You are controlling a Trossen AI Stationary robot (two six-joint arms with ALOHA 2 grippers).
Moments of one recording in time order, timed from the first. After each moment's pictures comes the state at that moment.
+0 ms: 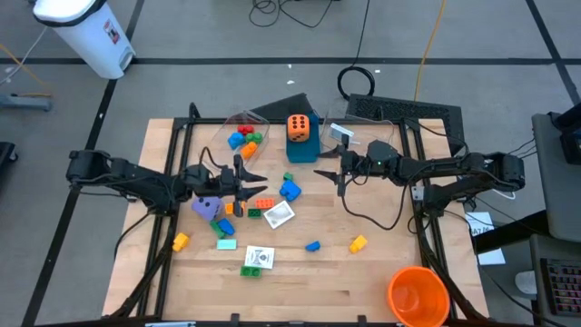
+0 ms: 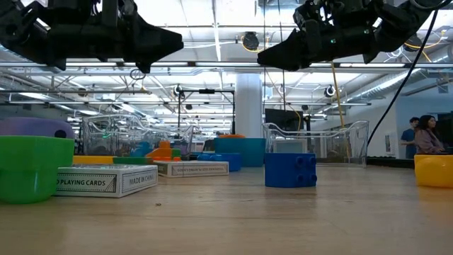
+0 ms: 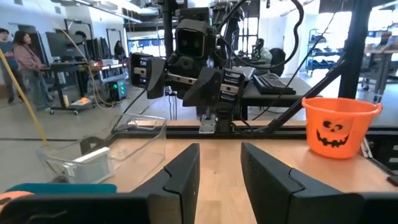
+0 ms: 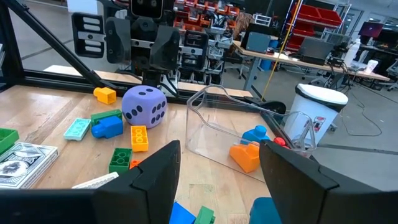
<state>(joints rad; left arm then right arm) 0.03 1.20 0.30 1.00 -0.01 0.03 -0.25 1.25 0.56 0.62 -0.13 -0.20</state>
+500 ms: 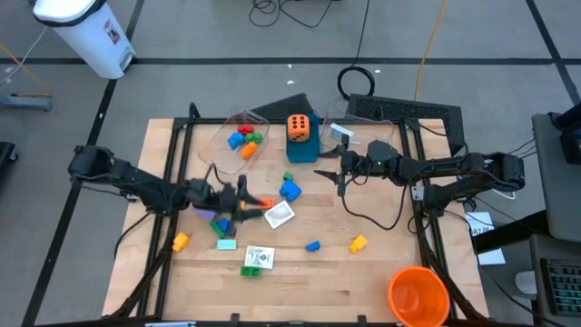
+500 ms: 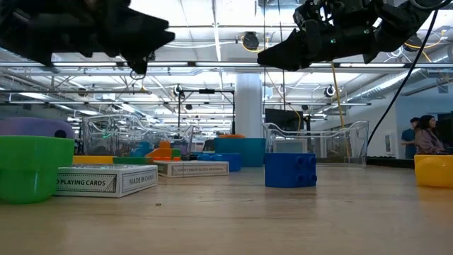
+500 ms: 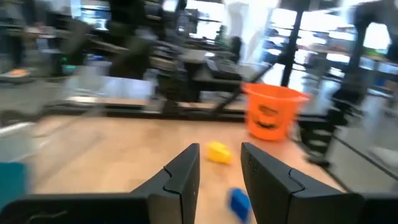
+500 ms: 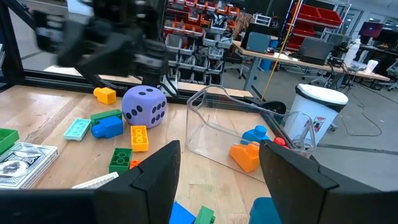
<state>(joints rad) -0.16 1.22 0.30 0.94 0.00 -0.08 -0.25 1.25 0.56 0.62 -0.13 -0.20</state>
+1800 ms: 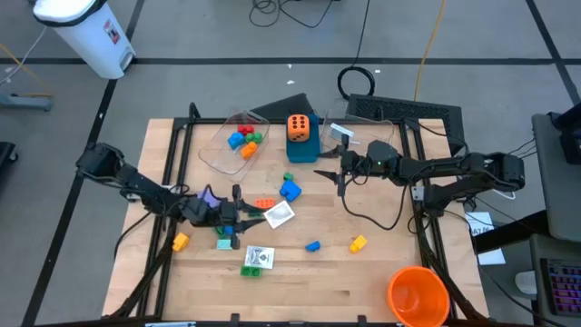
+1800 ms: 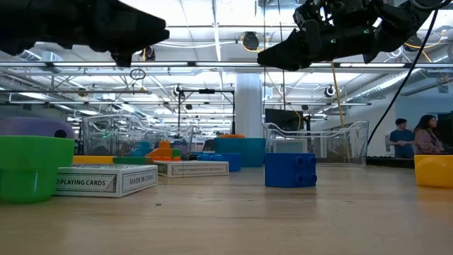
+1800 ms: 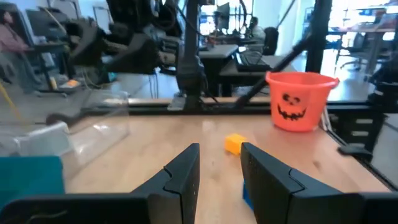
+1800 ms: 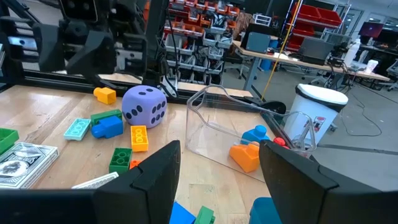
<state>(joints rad) -0.40 1.31 0.33 1.00 -0.42 0.02 -0.25 1.25 0.56 0.62 -0.13 -0.20</state>
